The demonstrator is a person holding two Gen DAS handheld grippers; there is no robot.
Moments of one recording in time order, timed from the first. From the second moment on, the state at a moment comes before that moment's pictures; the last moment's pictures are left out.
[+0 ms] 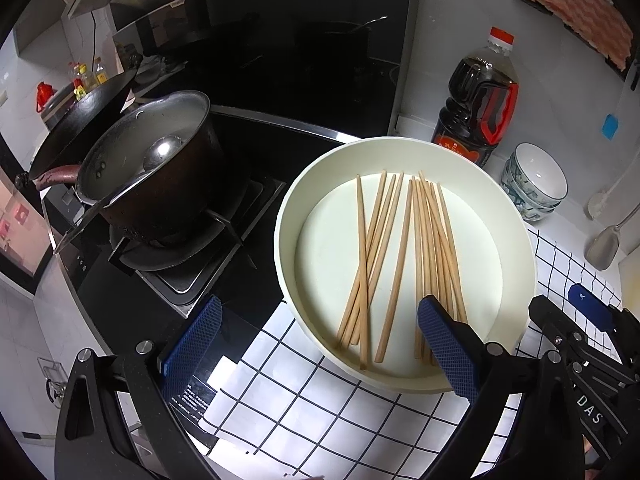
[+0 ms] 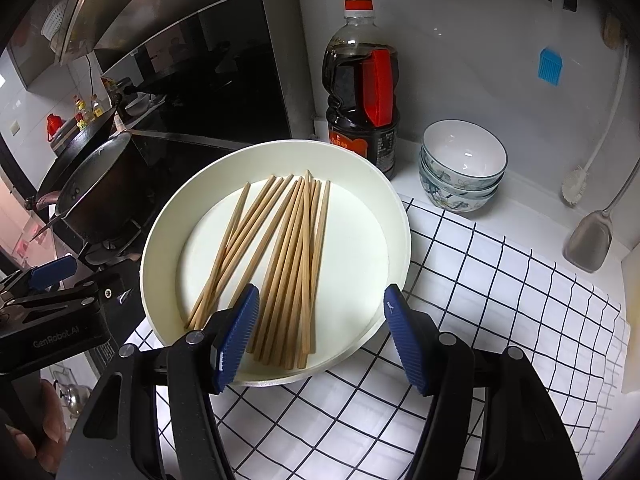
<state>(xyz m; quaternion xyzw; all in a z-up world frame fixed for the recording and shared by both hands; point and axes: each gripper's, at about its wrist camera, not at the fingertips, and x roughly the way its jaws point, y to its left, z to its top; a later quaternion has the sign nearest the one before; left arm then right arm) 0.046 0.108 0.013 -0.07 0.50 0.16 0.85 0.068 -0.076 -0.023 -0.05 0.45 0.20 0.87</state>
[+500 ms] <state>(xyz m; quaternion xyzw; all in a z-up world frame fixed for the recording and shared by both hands) 0.046 0.106 0.012 -0.07 0.50 0.16 0.85 0.065 -0.076 -0.021 -0.04 0.45 0.19 0.87</state>
